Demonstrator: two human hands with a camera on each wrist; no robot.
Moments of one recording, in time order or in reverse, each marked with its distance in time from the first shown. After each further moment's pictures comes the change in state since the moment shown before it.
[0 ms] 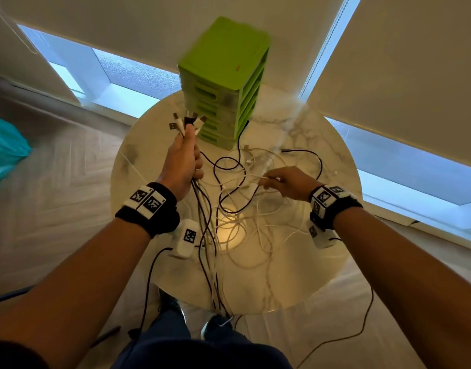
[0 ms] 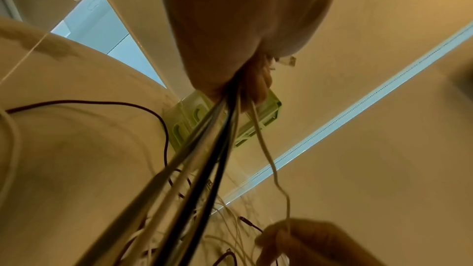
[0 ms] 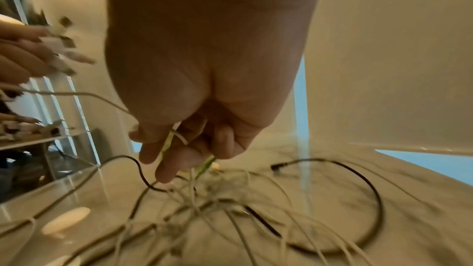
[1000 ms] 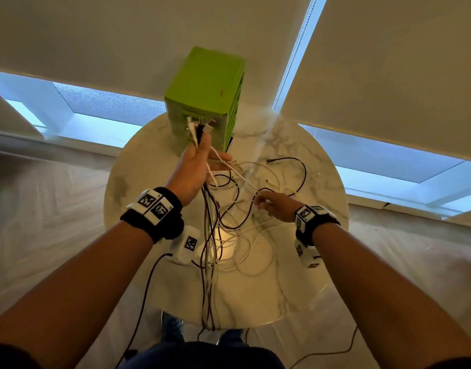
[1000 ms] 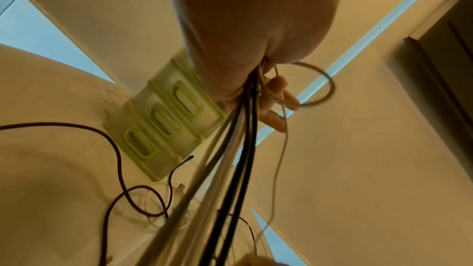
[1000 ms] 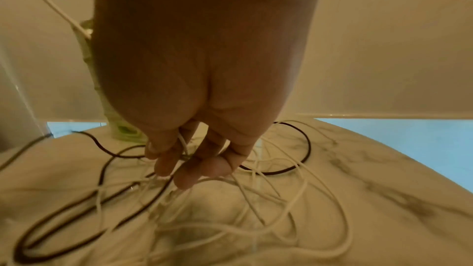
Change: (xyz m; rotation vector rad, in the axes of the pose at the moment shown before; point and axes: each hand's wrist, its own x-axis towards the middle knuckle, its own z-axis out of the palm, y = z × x) left_hand 0.016 0.039 0.008 0.242 -0.403 0.099; right_hand -0.004 -0.008 0.047 0.201 -0.022 0.229
